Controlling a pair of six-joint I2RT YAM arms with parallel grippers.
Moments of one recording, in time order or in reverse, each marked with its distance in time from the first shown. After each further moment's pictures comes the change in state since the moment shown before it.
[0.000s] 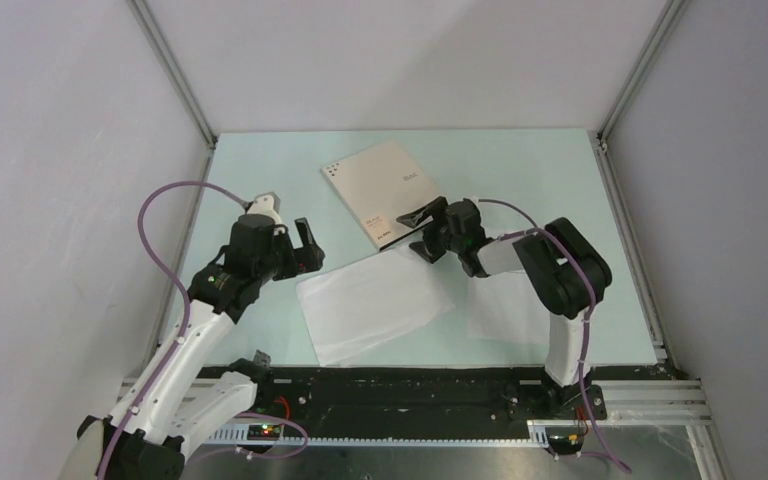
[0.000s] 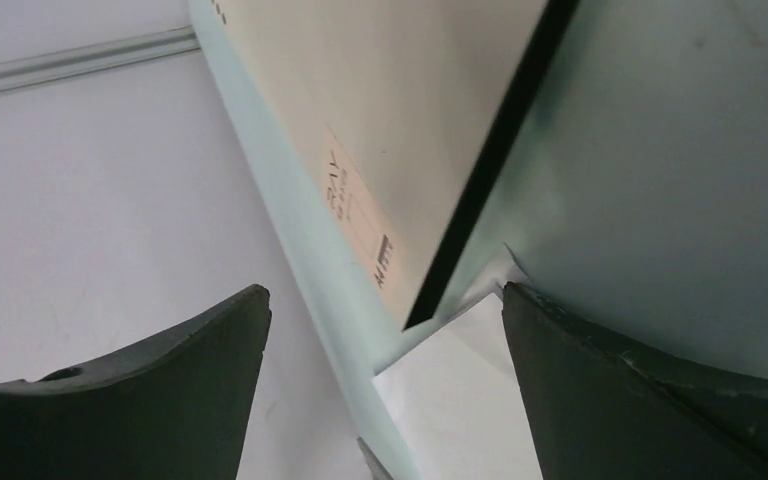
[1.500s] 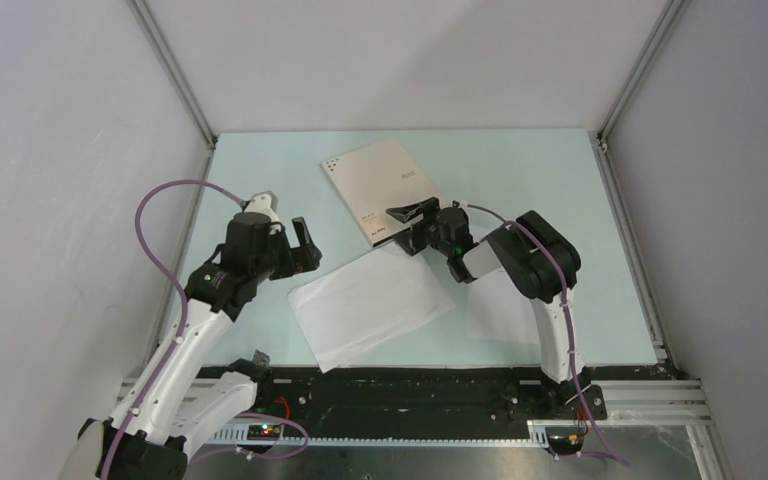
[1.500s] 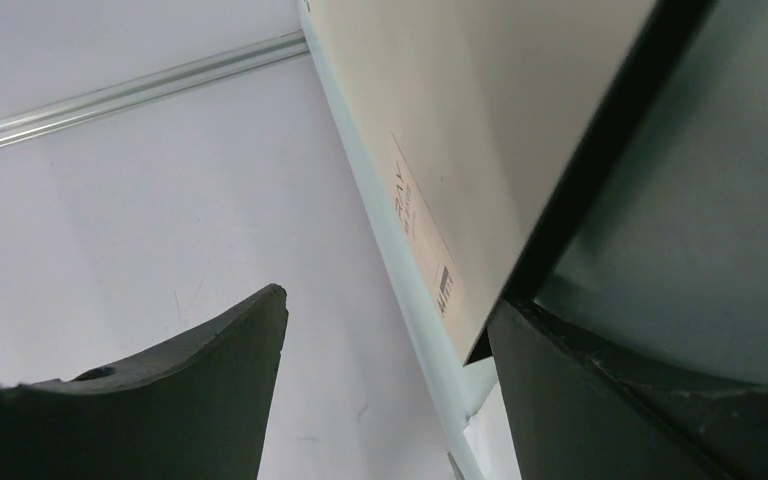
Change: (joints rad) left arm 0.031 0.002 0.021 -0.031 0.022 0.026; right arm 0.039 0.212 0.060 0.367 0.006 0.223
